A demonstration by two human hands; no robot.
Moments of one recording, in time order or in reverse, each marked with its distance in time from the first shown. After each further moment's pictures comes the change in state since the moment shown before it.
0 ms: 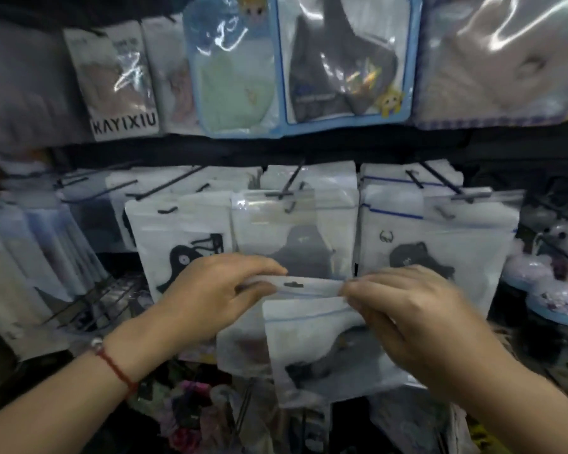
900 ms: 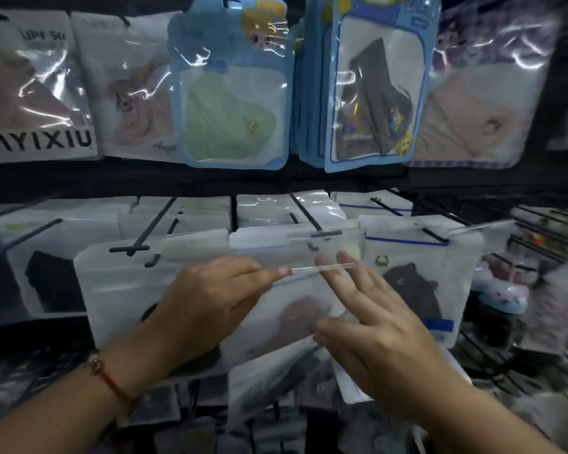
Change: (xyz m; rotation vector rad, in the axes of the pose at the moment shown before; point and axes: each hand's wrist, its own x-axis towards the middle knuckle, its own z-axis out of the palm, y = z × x) left_hand 0.037 -0.102 -0.006 -0.014 0.294 0.542; right_hand 0.057 -0.069 0.050 -0.221 0.025 0.053
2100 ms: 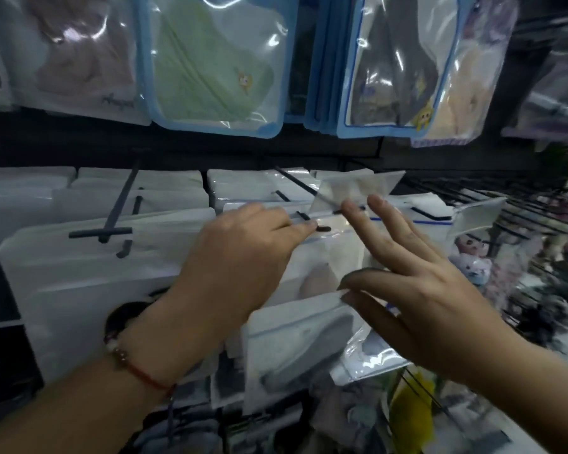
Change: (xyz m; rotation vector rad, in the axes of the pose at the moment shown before) left_hand 0.035 -0.012 0.033 0.134 0.111 -0.011; right_hand 0.023 -0.007 -0.029 -0.260 -0.145 0.102
